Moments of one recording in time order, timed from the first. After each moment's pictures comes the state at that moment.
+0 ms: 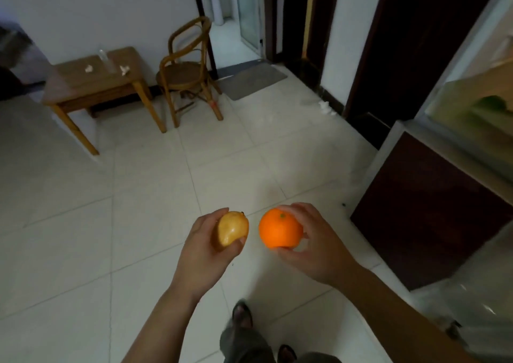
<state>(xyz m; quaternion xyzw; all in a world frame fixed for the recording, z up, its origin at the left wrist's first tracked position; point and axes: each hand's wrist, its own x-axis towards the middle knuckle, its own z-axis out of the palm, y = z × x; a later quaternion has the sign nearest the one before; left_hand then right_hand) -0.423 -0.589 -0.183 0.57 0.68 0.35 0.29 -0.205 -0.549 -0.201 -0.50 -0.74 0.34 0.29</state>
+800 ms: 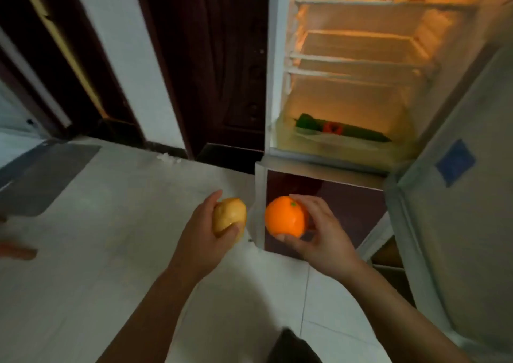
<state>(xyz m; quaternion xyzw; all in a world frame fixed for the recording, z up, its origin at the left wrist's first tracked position) -0.252 -0.205 -0.146 0.83 0.34 0.22 0.39 -0.085 -0.364 -0.152 -0.76 -0.46 0.15 0.43</state>
